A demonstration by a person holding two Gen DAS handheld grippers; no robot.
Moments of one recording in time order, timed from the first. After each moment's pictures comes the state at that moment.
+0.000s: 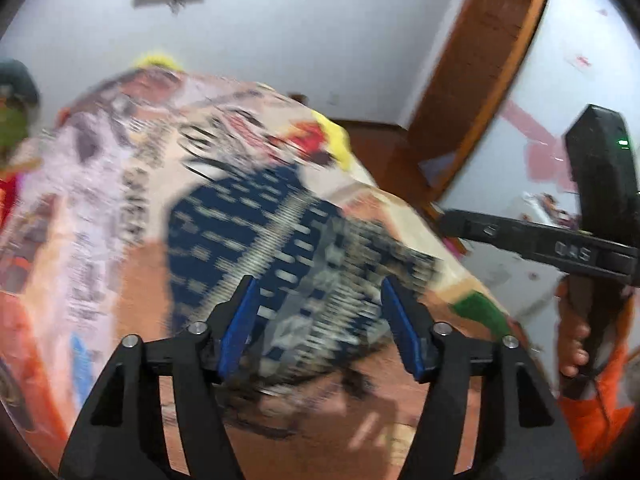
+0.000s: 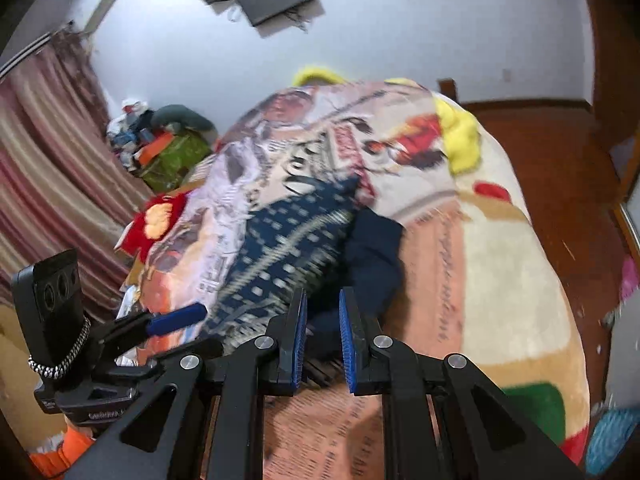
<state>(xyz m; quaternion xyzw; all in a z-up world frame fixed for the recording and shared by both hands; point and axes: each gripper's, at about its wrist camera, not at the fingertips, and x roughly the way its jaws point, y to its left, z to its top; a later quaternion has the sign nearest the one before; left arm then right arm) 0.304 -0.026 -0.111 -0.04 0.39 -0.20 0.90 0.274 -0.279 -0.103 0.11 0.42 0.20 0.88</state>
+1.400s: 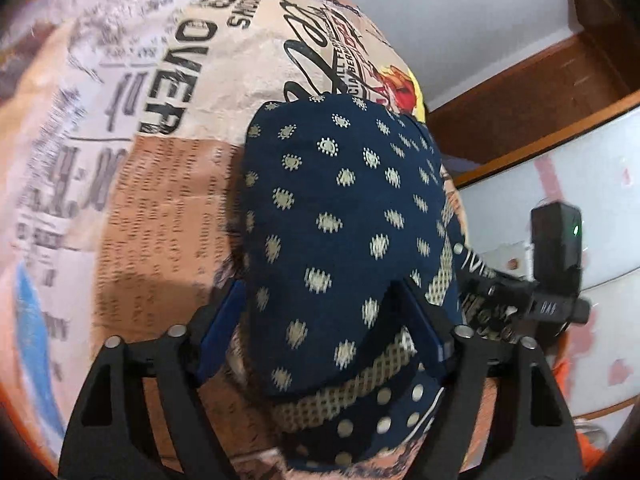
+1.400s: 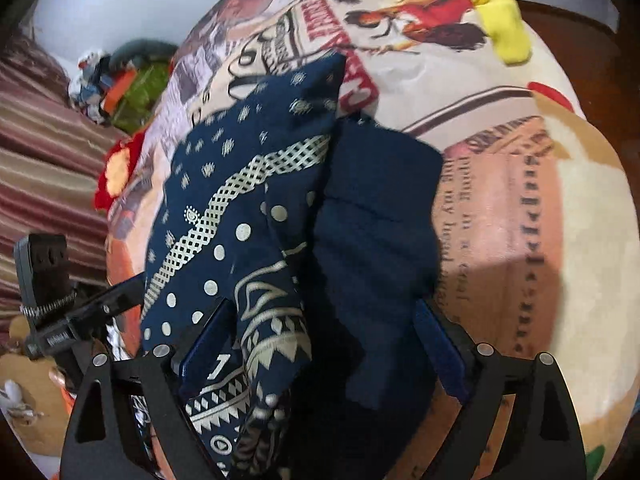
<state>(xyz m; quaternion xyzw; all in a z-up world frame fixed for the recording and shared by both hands) 0.414 0.072 -0.231 -0.25 0.54 -0.21 0.77 0.397 -0.236 -0.225 0.12 0.59 0.20 0.77</state>
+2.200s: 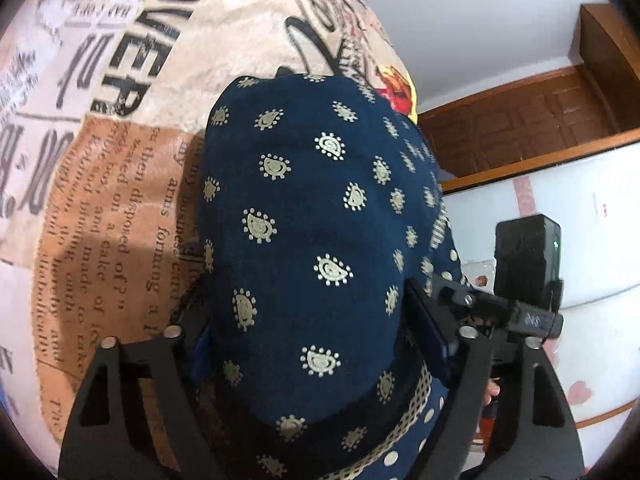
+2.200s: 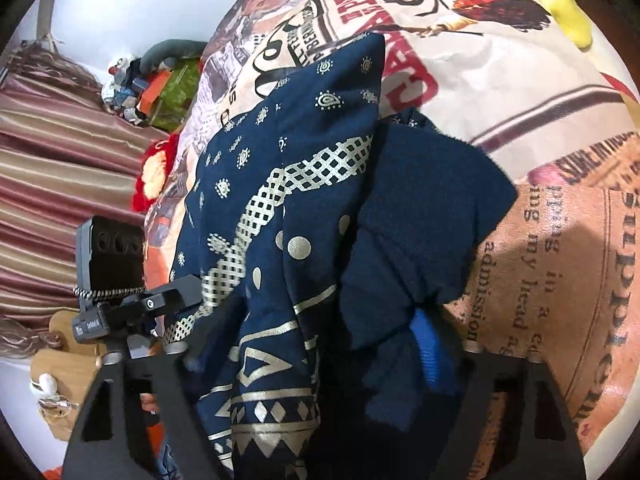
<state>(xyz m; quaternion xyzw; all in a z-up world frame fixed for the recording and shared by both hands) 0.444 0.055 -0.256 -0.30 0.55 -0.24 0.74 0.429 -0.223 -0.251 0.19 0.59 0.27 0.73</state>
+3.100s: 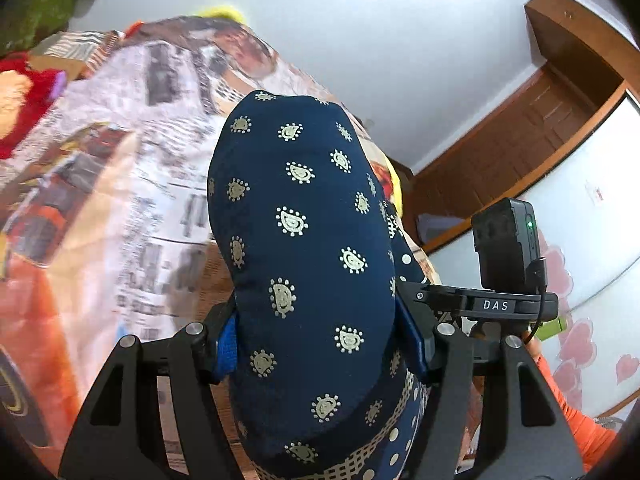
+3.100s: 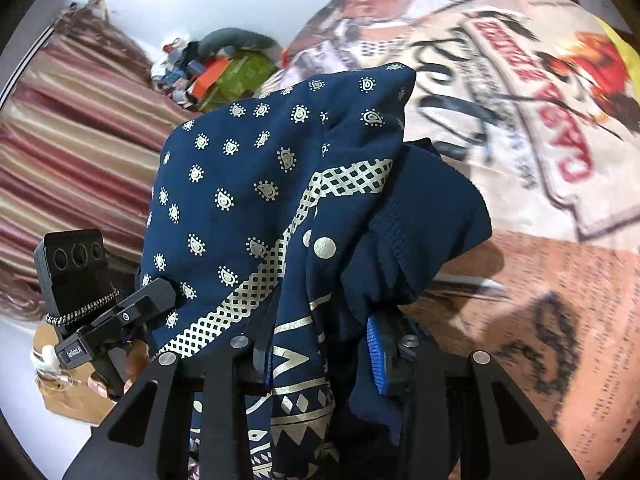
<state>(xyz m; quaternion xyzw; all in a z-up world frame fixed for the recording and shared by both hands) 0.365 0.172 -0.128 -0.25 0.42 -0.20 0.85 0.409 -0.100 -0.167 0.16 0.55 0.35 0.74</state>
